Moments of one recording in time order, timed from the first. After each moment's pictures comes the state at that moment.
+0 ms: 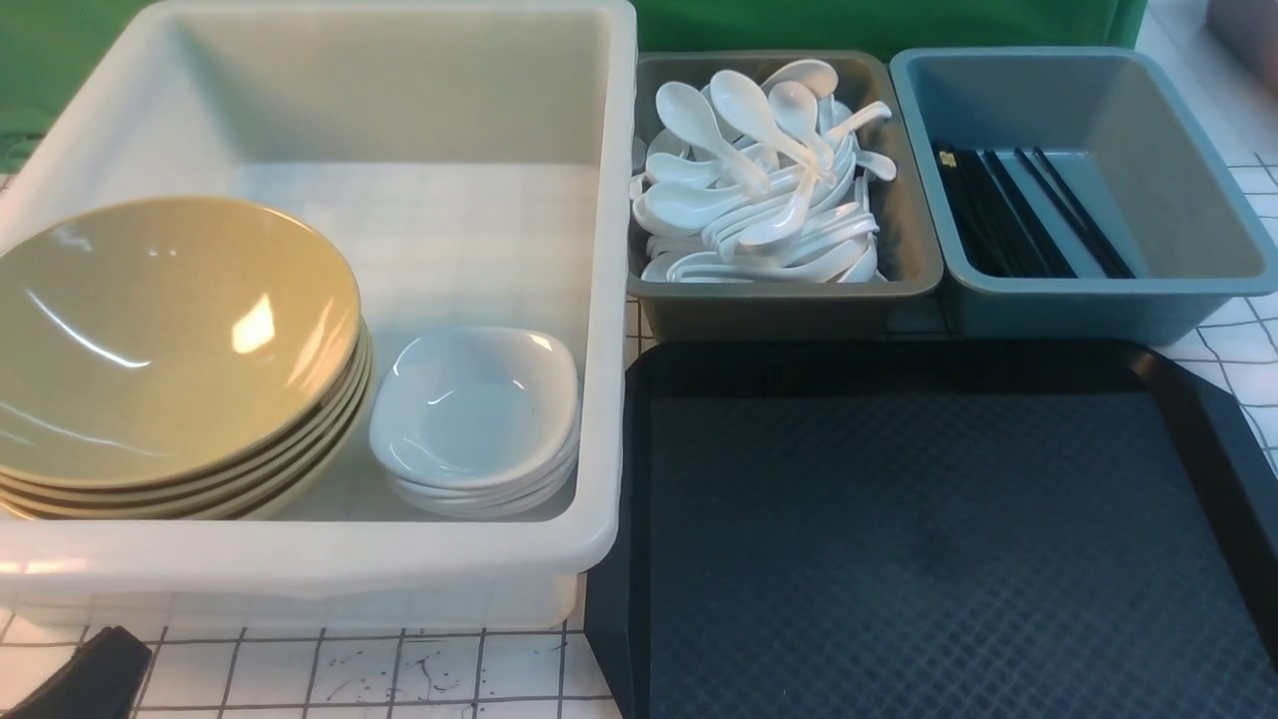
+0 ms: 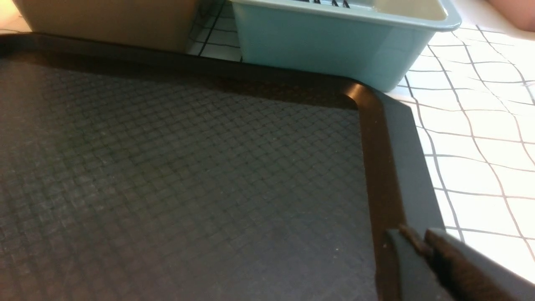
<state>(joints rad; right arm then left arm) 0.06 -0.01 0.01 -0.14 0.27 0.08 -0.06 -0.02 0.03 -0.14 0.33 -0.38</state>
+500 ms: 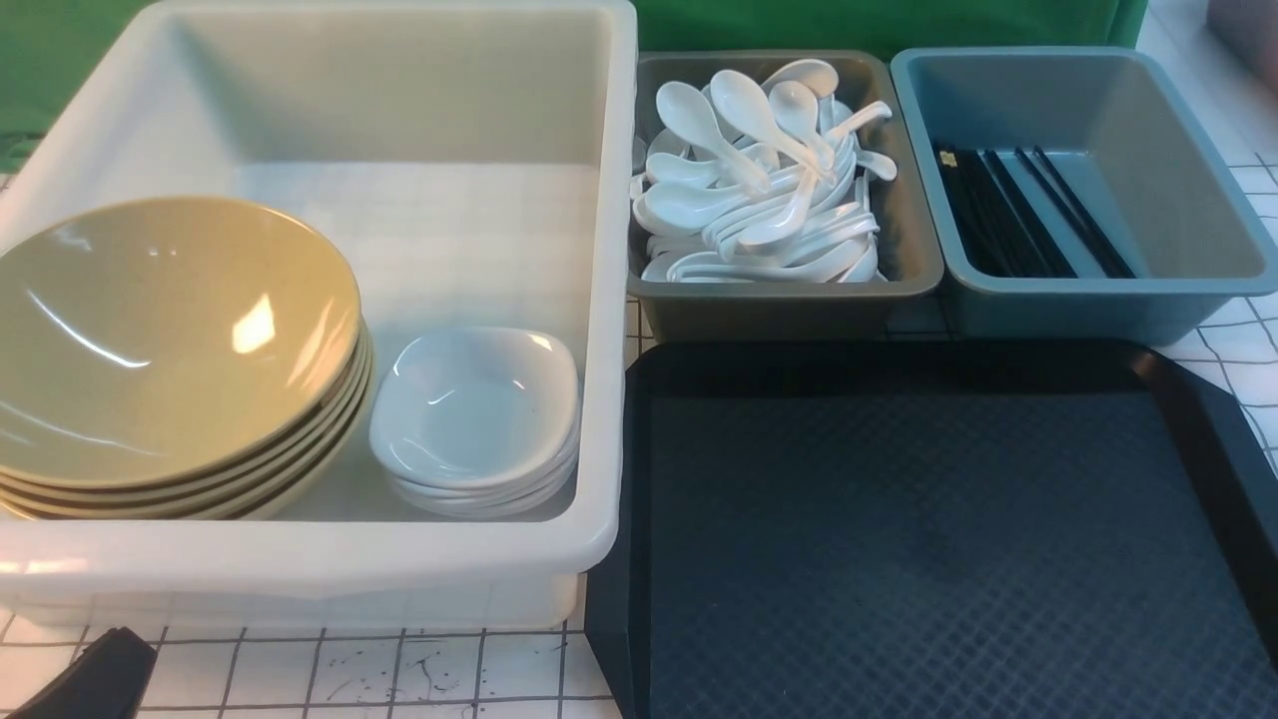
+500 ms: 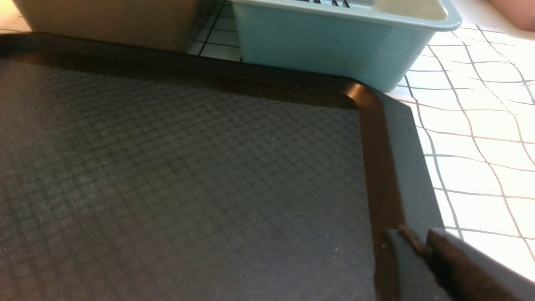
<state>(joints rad) 0.06 -0.01 0.01 -0.14 0.27 0.08 -0.06 -0.02 0.03 -0.16 0.33 -0.38</state>
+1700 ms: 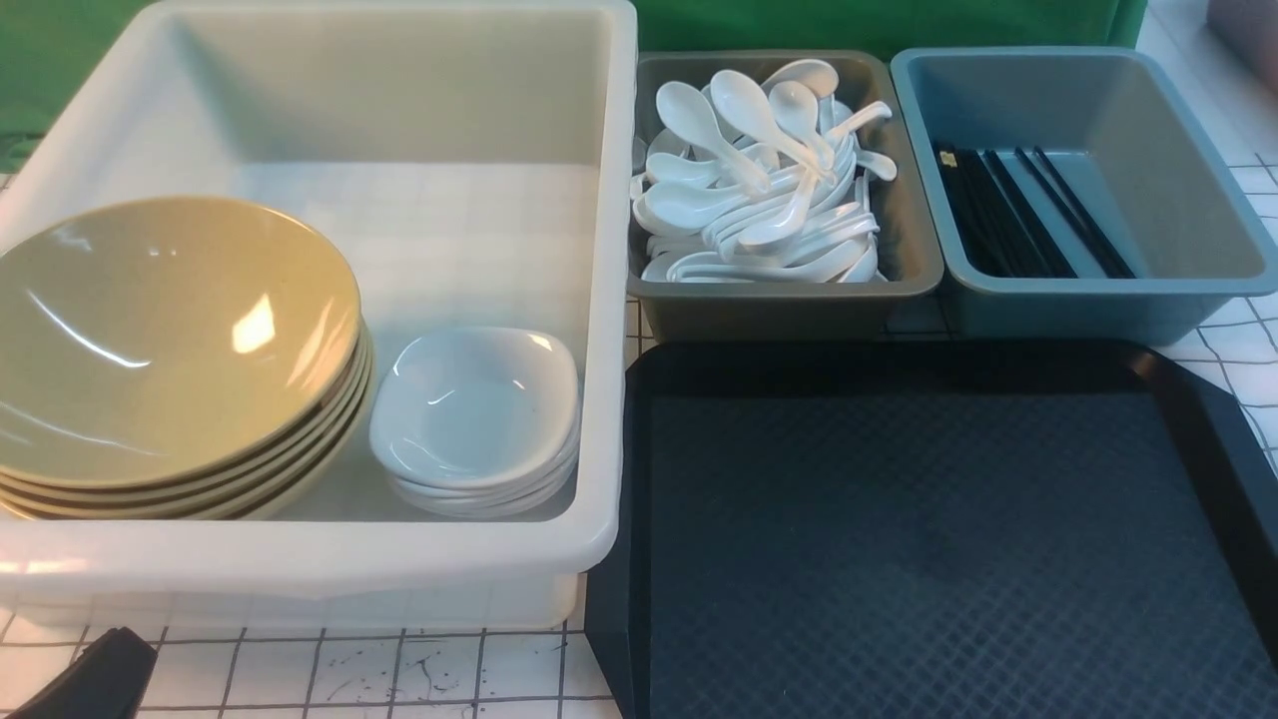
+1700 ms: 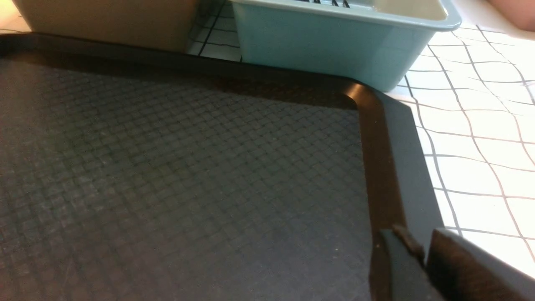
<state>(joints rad) 0.06 -0.01 0.01 -0.14 0.27 0.08 -0.06 -0.02 0.03 -0.15 0.33 -0.38</state>
